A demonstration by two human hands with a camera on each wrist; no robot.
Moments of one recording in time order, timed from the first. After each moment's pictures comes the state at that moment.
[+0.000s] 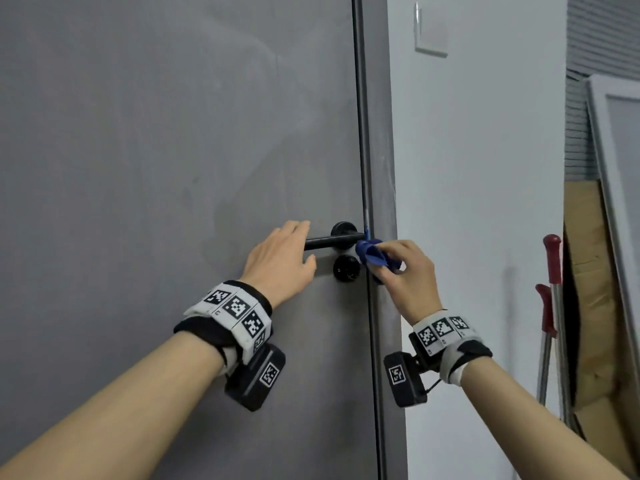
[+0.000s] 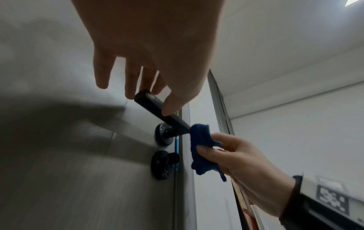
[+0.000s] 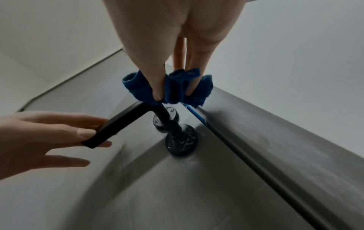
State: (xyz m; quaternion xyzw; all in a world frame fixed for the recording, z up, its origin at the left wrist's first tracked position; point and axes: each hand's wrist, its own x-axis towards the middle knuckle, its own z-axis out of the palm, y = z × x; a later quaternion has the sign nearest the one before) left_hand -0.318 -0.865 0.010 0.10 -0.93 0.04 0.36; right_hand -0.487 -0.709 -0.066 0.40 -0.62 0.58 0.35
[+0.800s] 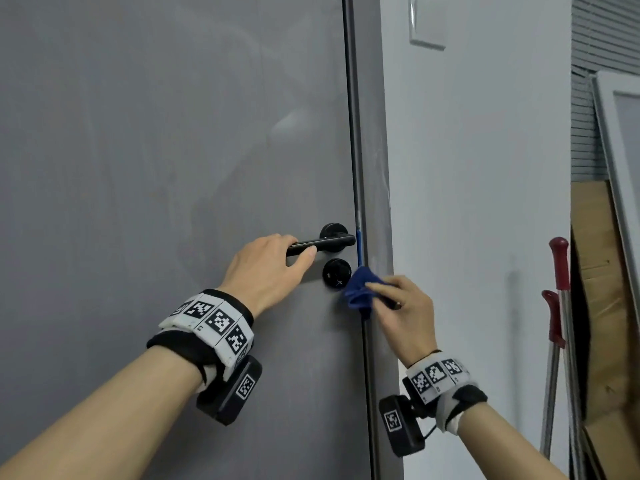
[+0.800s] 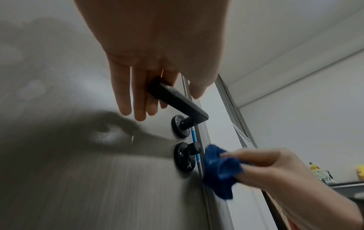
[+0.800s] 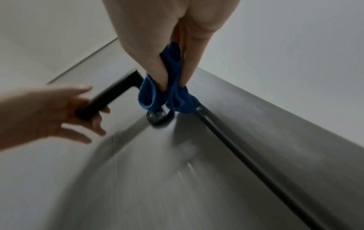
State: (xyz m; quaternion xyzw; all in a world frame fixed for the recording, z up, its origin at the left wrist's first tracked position) left_hand -0.339 -0.873 0.003 0.13 -0.92 0.01 0.38; right_hand -0.514 -0.716 -0.121 0.38 -0.63 0.56 0.38
